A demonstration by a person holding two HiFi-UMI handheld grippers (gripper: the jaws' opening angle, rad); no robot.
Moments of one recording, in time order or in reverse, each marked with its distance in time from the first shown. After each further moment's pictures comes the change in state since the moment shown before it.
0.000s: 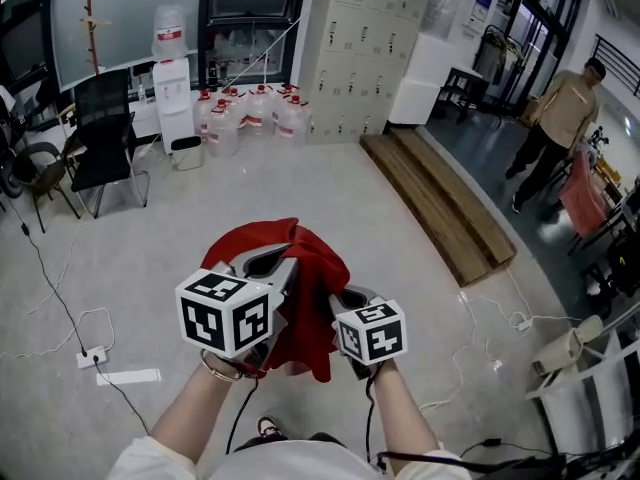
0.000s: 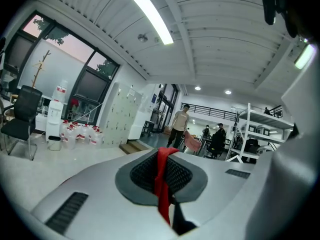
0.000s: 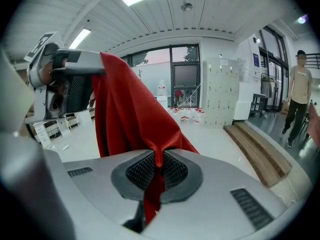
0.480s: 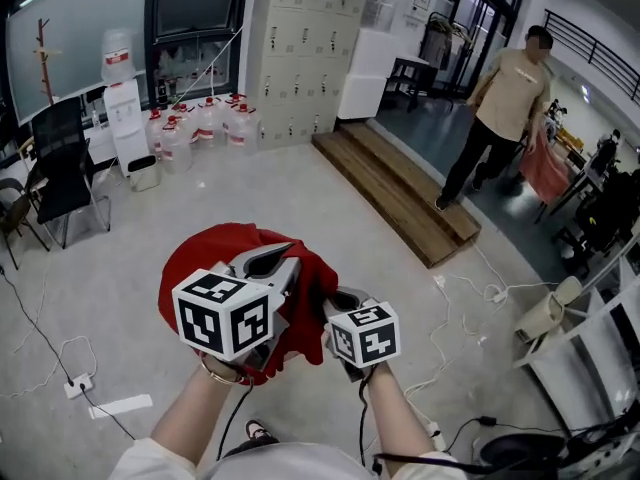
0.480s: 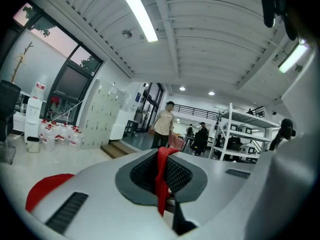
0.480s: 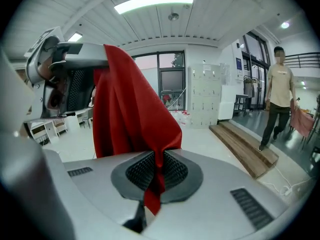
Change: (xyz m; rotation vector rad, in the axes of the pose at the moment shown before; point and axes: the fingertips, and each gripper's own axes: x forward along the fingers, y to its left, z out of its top) left arm 0.028 -0.107 -0.009 0.047 0.004 -0.189; right arm -0.081 -0.042 -0.033 0.072 -0.058 -0.134
